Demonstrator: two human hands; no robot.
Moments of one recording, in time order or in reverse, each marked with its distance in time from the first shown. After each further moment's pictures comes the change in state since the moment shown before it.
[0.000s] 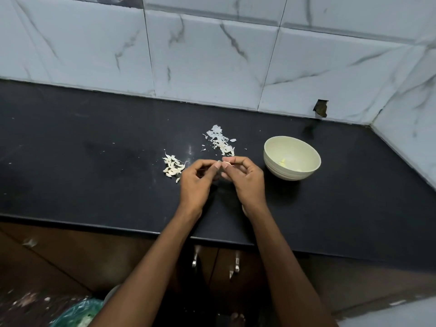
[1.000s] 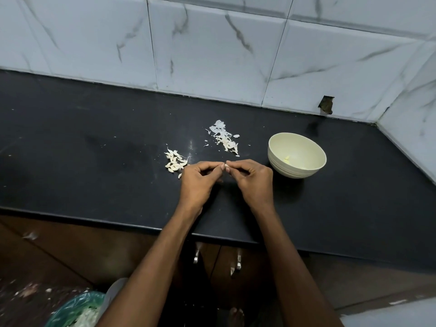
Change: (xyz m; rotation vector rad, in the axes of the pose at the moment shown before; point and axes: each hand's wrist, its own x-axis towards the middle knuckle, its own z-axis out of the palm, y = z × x) left_hand 0.001 -0.007 -0.007 0.040 -0.067 -0.036; right_hand 0.001 0.002 -0.017 -0.588 0.004 -0.347
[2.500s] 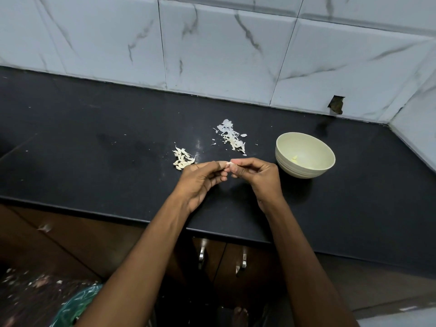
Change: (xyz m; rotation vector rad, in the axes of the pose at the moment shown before) left_hand 0.004 0.022 -0.016 -0.394 -0.155 -0.341; right_hand 0.003 -0.010 -0.003 0.585 -0.164 0.282
